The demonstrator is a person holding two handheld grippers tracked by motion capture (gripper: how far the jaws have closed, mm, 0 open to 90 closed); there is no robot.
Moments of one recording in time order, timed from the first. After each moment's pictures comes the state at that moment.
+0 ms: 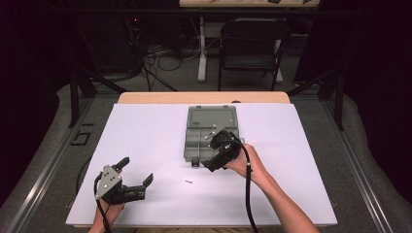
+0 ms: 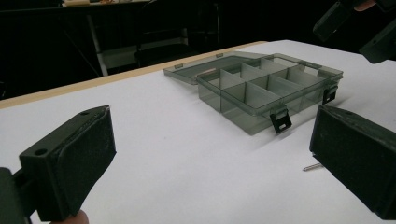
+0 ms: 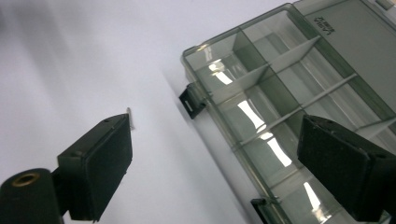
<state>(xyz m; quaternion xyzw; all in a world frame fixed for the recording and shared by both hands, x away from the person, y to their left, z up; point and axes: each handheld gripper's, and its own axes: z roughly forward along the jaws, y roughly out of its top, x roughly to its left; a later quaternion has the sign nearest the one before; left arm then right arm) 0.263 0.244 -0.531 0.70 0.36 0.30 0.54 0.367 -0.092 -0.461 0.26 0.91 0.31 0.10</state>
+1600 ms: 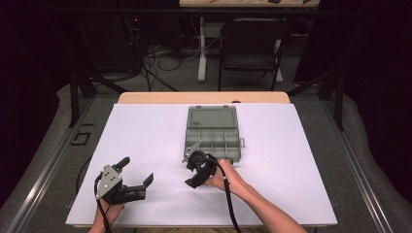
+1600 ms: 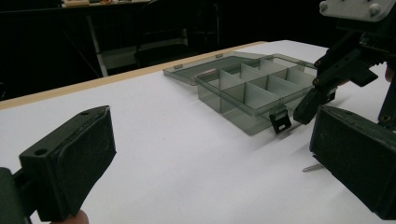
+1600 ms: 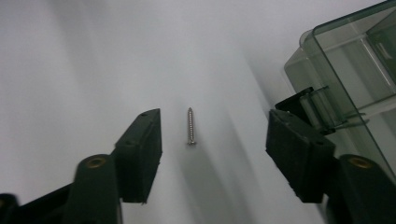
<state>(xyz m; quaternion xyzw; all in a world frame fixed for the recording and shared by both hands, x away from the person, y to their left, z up) 0.263 0.243 -0.531 0.70 0.35 0.30 0.54 0.352 -0.029 -0.522 0.21 0.94 0.27 0.04</state>
